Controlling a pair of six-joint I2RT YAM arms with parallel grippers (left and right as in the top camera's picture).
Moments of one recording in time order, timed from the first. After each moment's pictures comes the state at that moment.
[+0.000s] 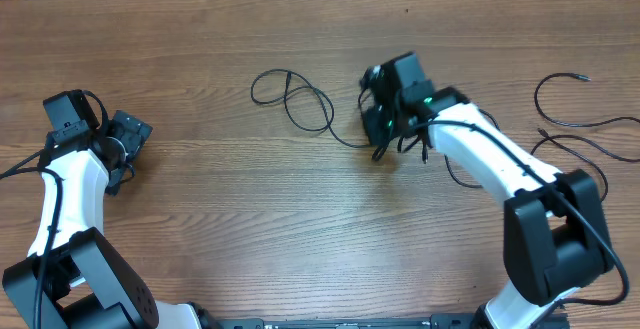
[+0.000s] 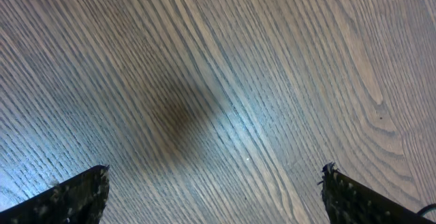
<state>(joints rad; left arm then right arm) 0.45 1.62 1.05 -0.55 0.03 -0.65 0.37 1.82 1.28 -0.55 -0.17 0.04</state>
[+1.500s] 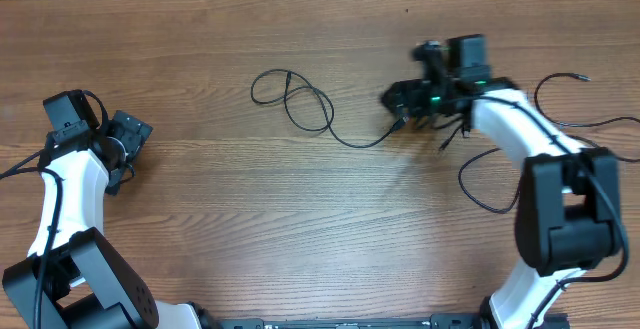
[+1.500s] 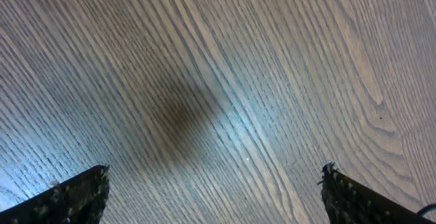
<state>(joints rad) 0.45 1.62 1.05 -0.55 0.03 -0.65 0.16 1.92 1.27 -0.35 -0.43 -0.02</state>
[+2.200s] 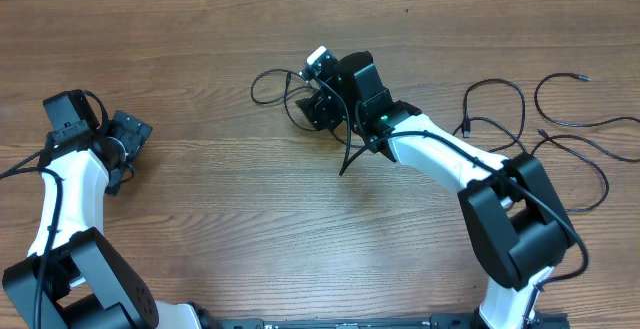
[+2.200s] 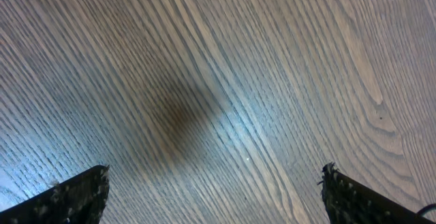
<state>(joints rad) 0.45 1.62 1.05 -0.55 0.02 -0.65 0.54 1.96 1.26 0.04 -0.12 -0.19</state>
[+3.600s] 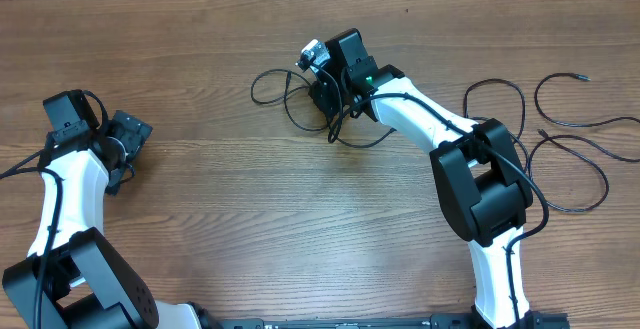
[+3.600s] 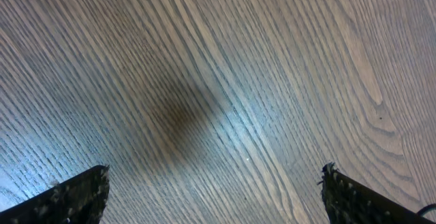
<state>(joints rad) 0.45 1.62 1.05 -0.55 0.03 -0.65 0.50 2.22 1.64 -0.35 -0.20 -0.25</state>
